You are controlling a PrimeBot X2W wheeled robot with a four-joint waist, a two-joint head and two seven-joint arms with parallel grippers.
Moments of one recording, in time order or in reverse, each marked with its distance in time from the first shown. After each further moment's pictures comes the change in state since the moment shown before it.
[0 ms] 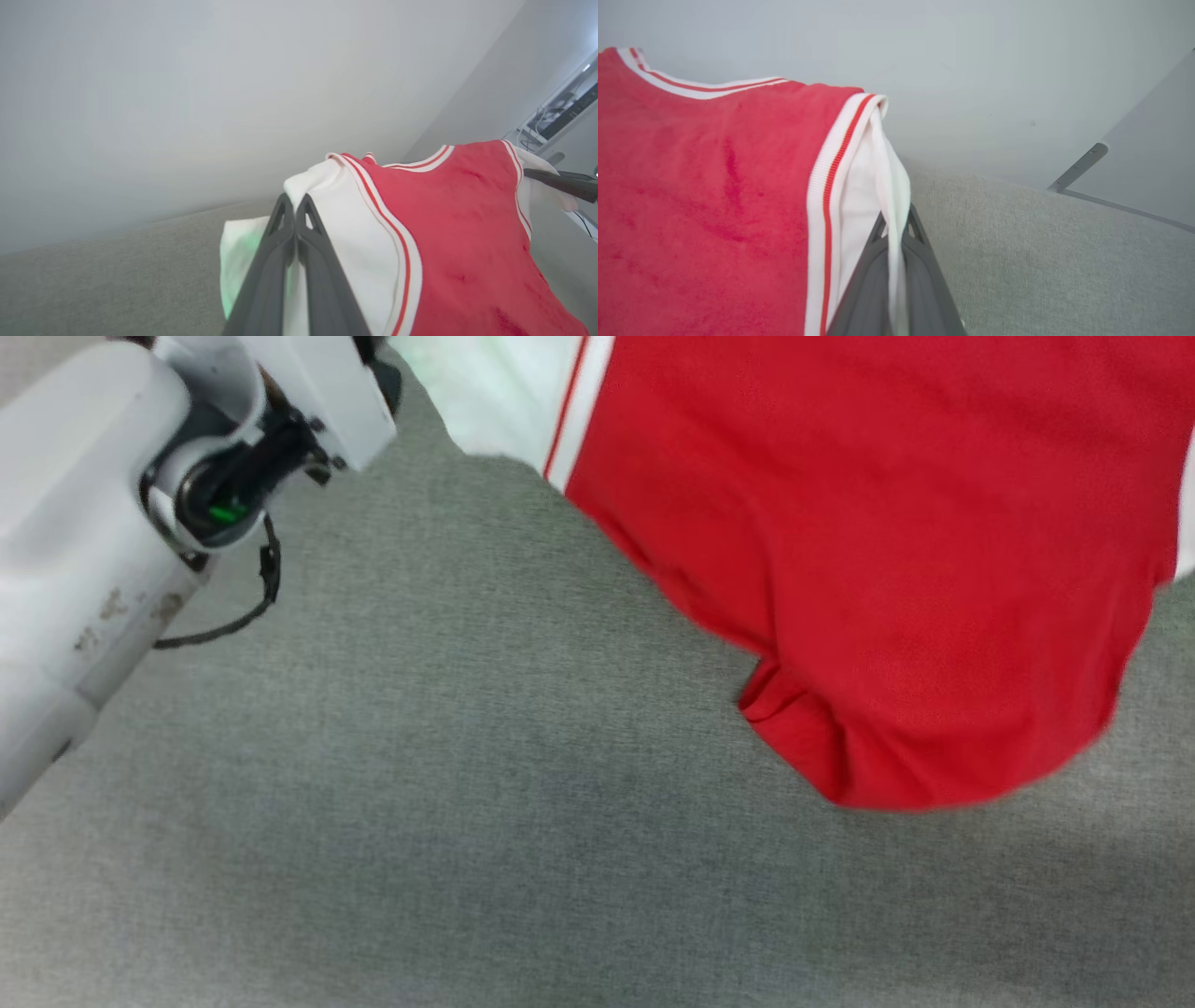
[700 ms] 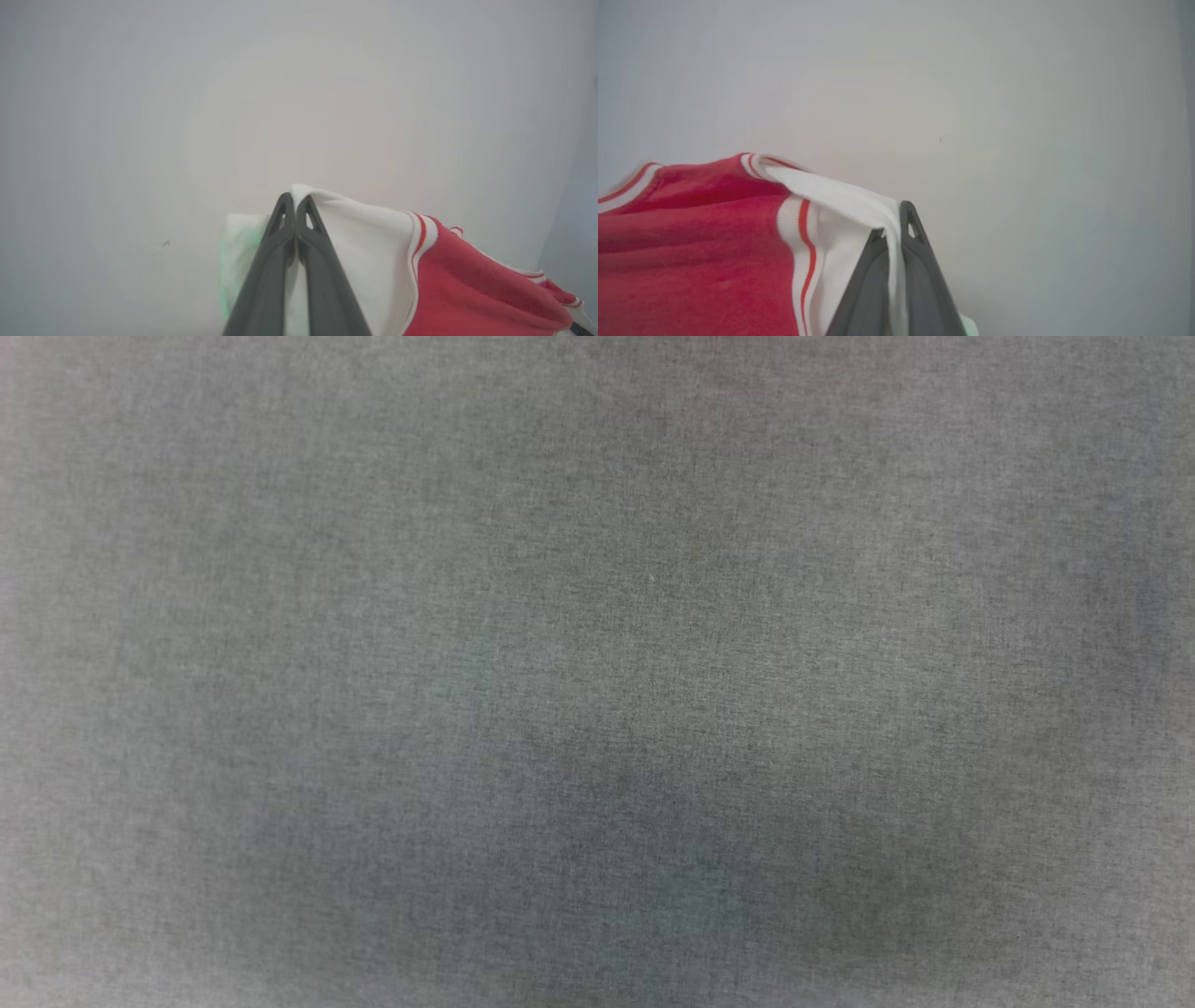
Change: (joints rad) left arm -0.425 -0.185 0.460 0.421 0.139 -0.002 -0.209; right arm -0.763 0.312 -0.275 0.435 -0.107 0.001 -0.325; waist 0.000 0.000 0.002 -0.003
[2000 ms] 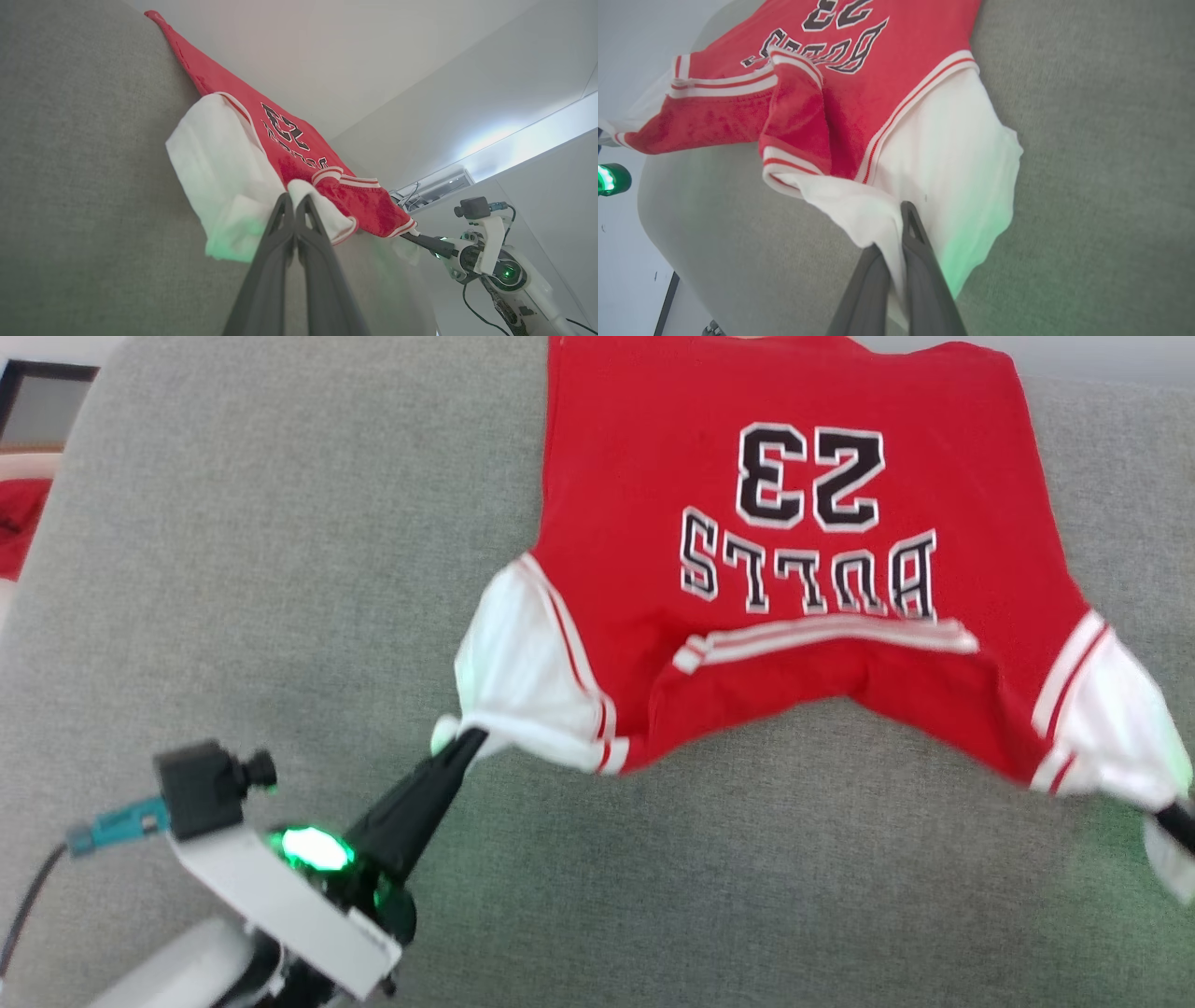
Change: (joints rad) left arm 1.458 0.346 -0.034 -1.089 -0.189 0.002 -0.004; right arm 1.409 -0.376 0.173 -0.802 0.555 -0.001 0.451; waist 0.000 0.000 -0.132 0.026
